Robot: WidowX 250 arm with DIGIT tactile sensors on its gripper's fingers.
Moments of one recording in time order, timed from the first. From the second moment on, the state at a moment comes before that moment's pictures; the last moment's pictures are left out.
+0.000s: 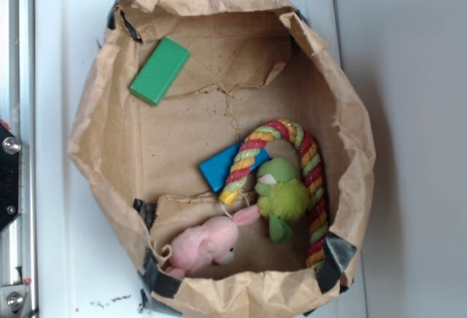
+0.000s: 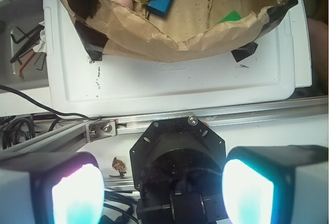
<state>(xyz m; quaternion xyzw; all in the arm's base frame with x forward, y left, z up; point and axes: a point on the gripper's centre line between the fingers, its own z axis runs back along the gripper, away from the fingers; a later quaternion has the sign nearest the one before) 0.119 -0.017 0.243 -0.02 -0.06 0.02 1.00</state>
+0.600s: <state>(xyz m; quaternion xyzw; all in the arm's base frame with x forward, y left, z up) 0.126 -0.012 0.243 -0.02 -0.08 0.05 1.00</state>
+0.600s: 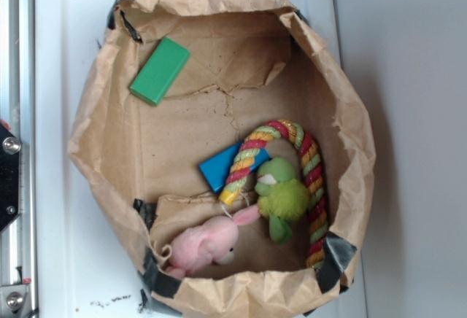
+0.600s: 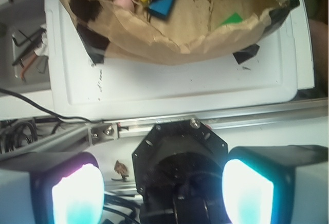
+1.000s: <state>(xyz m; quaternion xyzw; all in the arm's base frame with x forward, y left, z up) 0.221 -0.003 0.197 0.00 -0.10 0.16 0.98</state>
